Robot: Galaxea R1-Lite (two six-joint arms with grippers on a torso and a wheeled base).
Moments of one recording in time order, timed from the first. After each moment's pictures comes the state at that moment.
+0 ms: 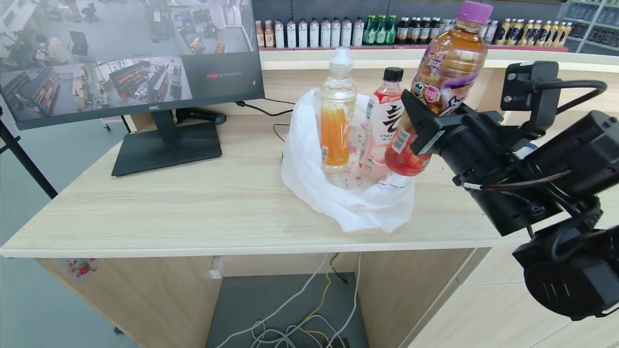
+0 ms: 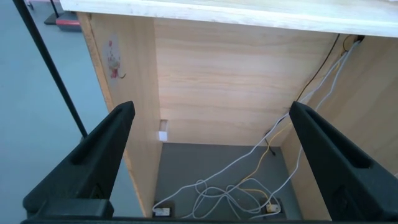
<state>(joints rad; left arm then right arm) 0.00 0.00 0.00 0.00 0.00 0.00 0.55 1.78 -0.81 -1.51 -0.16 -0.10</state>
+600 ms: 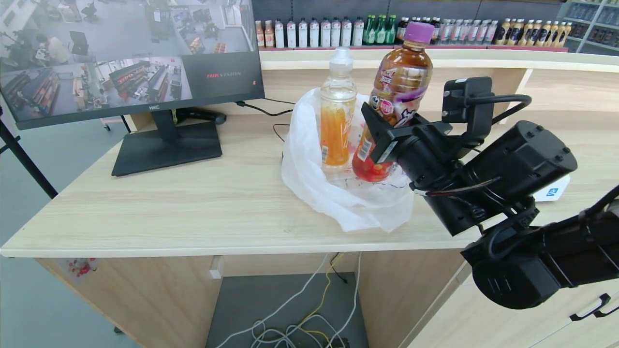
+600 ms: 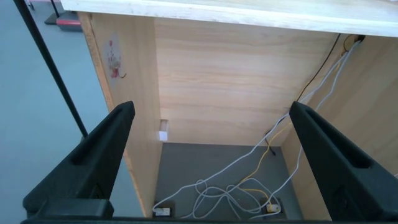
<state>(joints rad) 0.00 0.00 0.00 0.00 0.00 0.00 0.62 1.91 -0.92 -1.51 -0.17 -0.10</state>
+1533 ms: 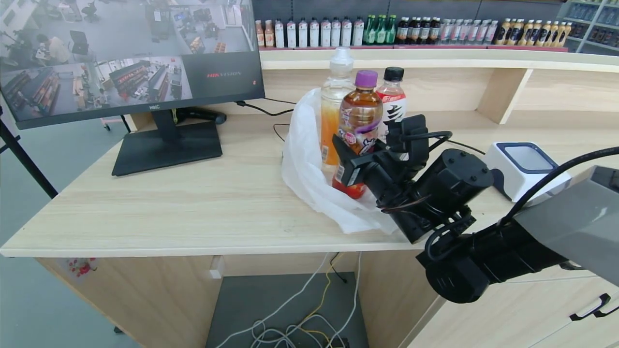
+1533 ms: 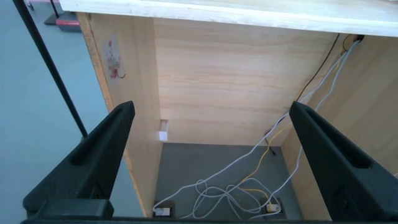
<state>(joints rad) 0.00 0.00 0.00 0.00 0.00 0.00 0.63 2.10 -1.01 -1.51 -0.12 -0.11</state>
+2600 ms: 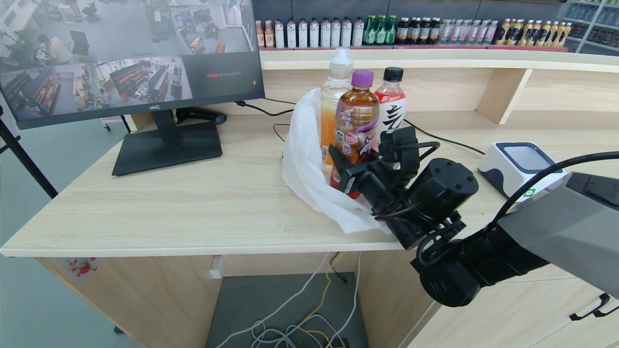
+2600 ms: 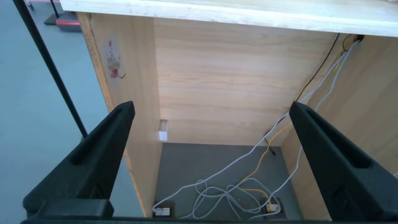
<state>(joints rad) 0.00 0.00 0.00 0.00 0.00 0.00 0.63 2.13 -1.00 -1.51 -0.13 -0.08</state>
